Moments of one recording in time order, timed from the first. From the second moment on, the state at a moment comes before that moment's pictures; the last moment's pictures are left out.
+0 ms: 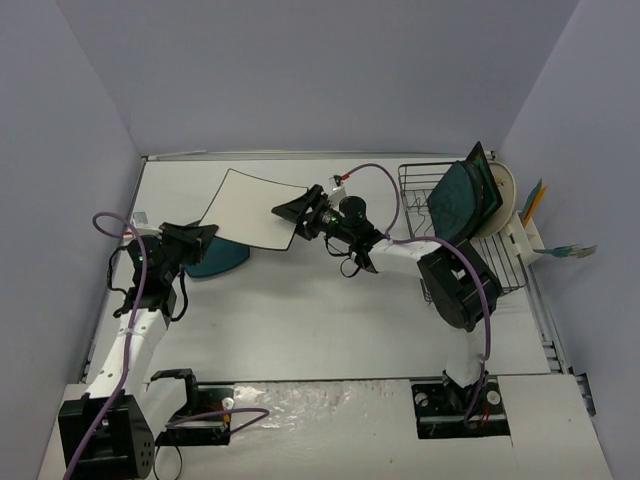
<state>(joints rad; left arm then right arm) 0.09 0.95 0.54 0.17 0.33 -1.22 0.63 1.92 1.07 0.79 -0.37 1.29</state>
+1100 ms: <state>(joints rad) 0.07 0.85 0.94 -0.51 0.26 -0.65 0.22 1.51 1.31 -0.32 -0.30 0.54</state>
